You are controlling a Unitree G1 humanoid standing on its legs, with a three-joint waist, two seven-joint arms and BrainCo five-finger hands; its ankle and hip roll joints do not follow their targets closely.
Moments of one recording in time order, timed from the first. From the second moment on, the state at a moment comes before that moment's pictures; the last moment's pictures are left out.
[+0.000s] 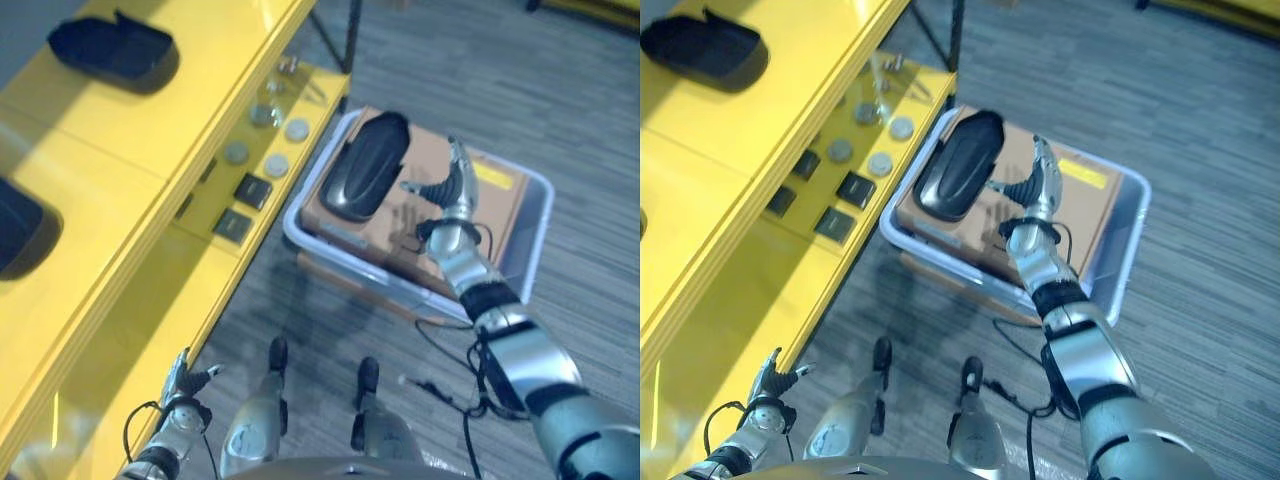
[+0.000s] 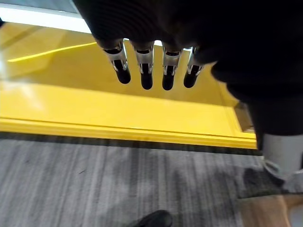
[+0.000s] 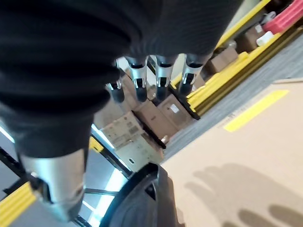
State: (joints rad) left arm -0.08 0.25 -0.28 1.08 0.04 -0.13 0.49; right arm -0.87 -0.45 0.29 0.93 -0.18 -0.05 -0.63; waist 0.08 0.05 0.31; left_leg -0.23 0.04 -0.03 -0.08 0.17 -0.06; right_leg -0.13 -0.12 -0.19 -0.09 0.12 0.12
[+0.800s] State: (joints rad) left arm -0.15 0.25 -0.43 1.03 0.00 -0.15 0.42; right arm -1.10 -0.62 0.33 1.39 -0.08 -0.02 -0.54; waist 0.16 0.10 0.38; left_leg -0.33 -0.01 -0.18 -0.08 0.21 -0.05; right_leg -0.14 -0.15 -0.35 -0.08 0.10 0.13
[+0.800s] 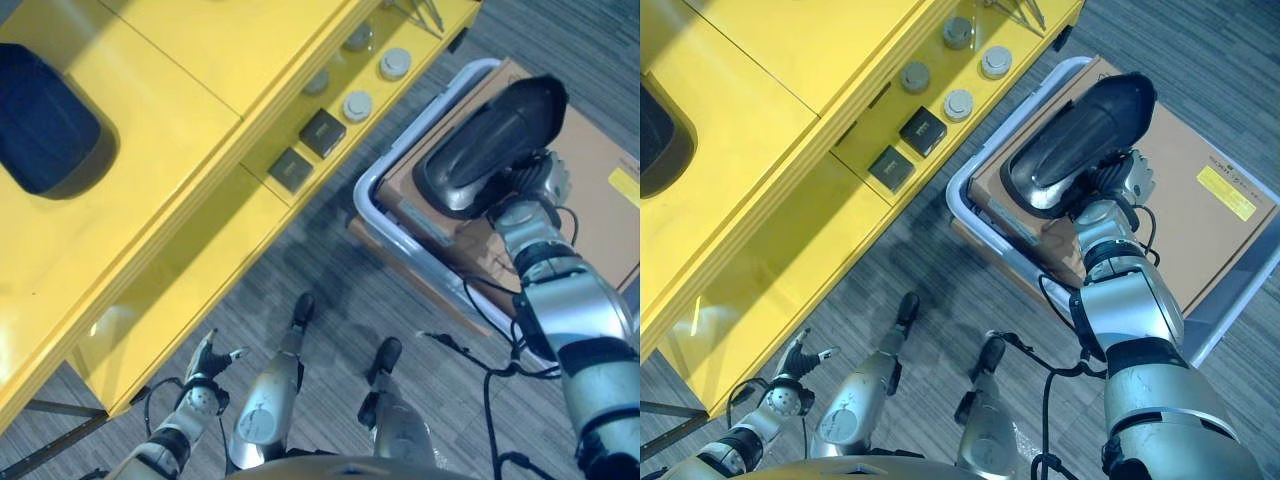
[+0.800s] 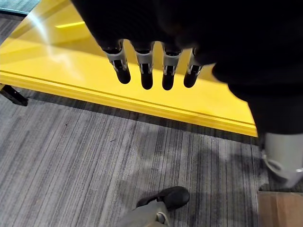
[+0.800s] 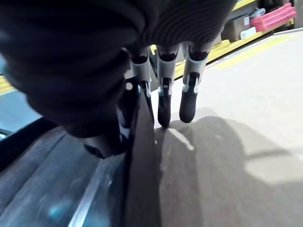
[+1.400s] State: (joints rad) left arm -0.32 0.39 -0.43 0.53 0.00 -0.17 0.36; right arm -0.95 -0.56 0.47 1.32 -0.28 0.03 -0.42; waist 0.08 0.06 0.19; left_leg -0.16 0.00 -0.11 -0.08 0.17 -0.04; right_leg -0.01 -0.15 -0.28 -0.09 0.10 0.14
